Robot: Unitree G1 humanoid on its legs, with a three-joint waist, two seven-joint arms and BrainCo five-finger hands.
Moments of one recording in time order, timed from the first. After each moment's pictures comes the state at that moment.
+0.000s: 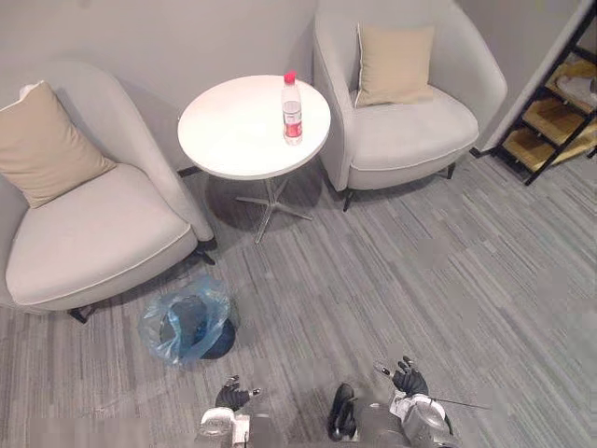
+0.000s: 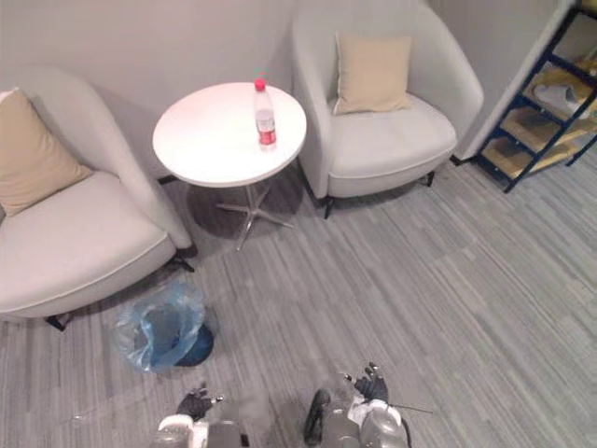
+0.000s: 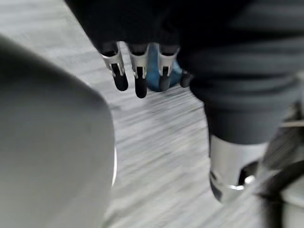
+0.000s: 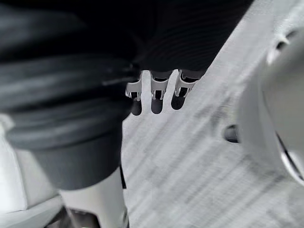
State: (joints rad) left arm 0.02 0.06 0.06 0.99 0.00 -0.08 0.11; right arm 0.01 -0.02 -0.09 0.91 0.36 -0.15 -0.10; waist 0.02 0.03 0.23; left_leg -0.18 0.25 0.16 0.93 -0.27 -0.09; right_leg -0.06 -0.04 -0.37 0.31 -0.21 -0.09
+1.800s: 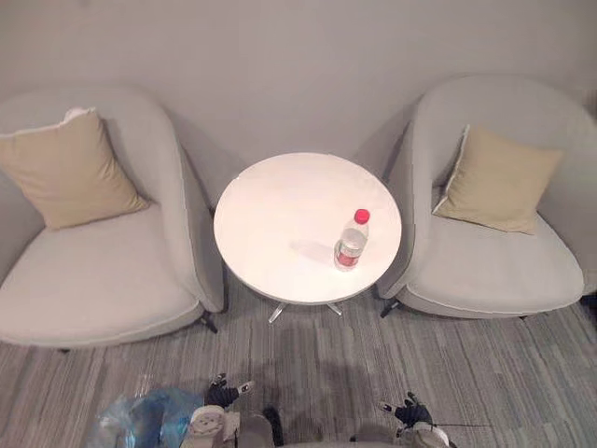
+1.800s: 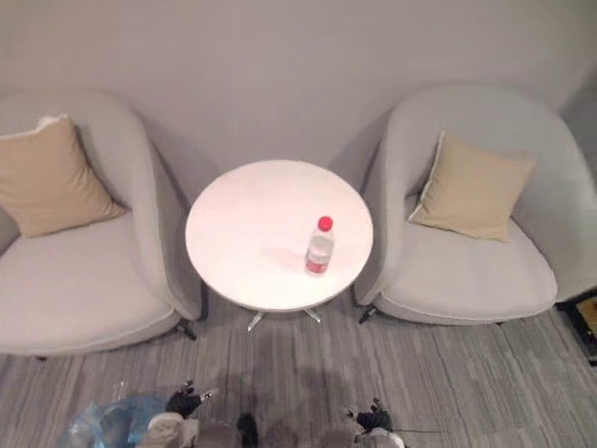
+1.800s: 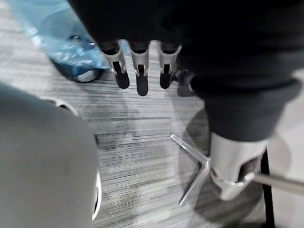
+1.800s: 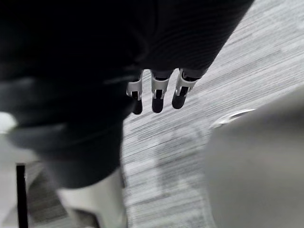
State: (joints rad) left arm 0.01 0.10 0.00 1.05 0.03 -0.07 0.10; right arm 0.07 -0.06 -0.08 0.91 0.06 -0.14 -0.13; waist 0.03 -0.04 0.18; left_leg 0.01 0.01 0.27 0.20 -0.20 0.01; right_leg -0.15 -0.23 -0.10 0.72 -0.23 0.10
